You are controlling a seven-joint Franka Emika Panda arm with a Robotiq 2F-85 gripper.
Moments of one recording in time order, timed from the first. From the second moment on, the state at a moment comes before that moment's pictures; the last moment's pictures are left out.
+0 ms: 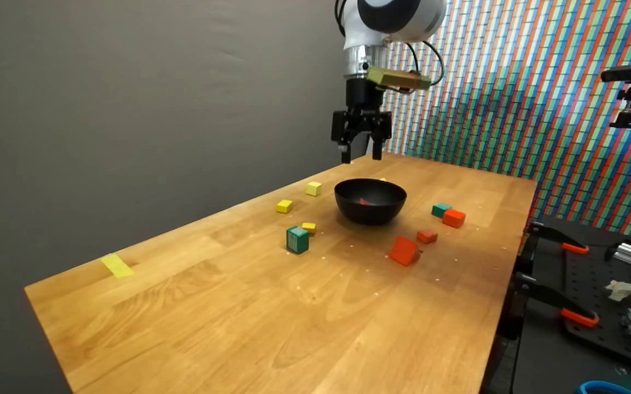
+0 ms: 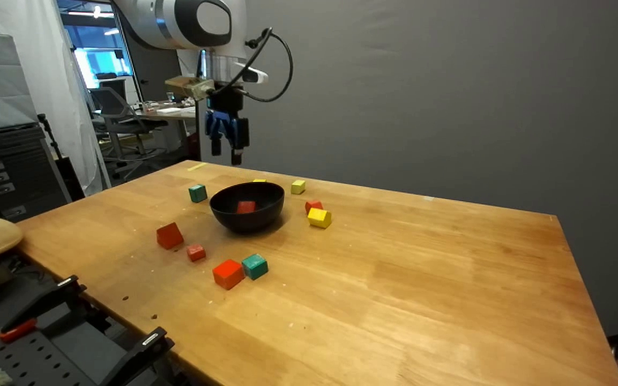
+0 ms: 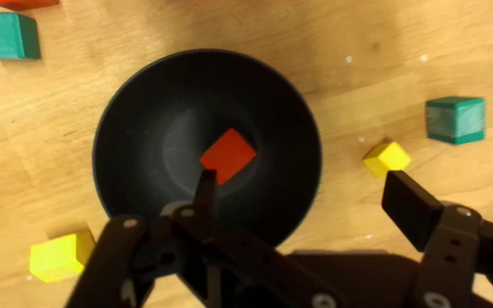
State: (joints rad) arm 0.08 0.29 0.06 -2.09 0.11 2.28 0.29
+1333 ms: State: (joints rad) arm 0.21 0.42 0.14 -2.00 -0.03 2.38 0.25
